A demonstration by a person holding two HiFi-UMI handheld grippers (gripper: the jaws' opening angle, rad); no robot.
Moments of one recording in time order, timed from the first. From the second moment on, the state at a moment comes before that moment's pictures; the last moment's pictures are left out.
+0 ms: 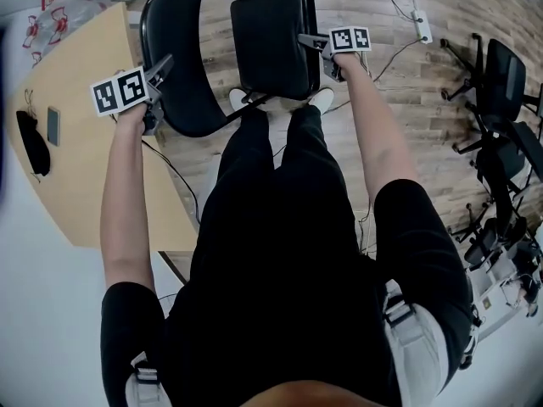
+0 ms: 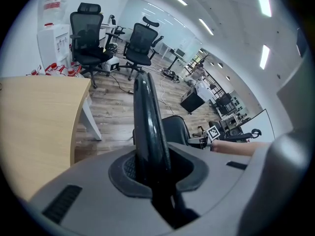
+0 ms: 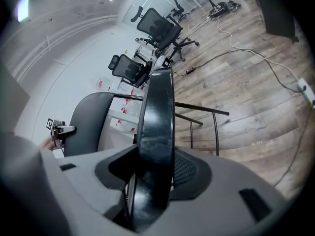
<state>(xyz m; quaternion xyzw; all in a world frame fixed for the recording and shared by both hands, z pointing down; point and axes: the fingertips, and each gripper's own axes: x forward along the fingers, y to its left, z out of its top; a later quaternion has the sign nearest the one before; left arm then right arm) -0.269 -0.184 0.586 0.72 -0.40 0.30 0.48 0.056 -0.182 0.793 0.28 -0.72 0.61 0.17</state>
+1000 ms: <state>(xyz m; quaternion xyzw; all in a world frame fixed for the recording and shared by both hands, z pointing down) -0.205 -0.186 0.634 0.73 -0.39 0.28 0.48 0.193 -0.178 0.894 0.16 -0.72 0.67 0.10</state>
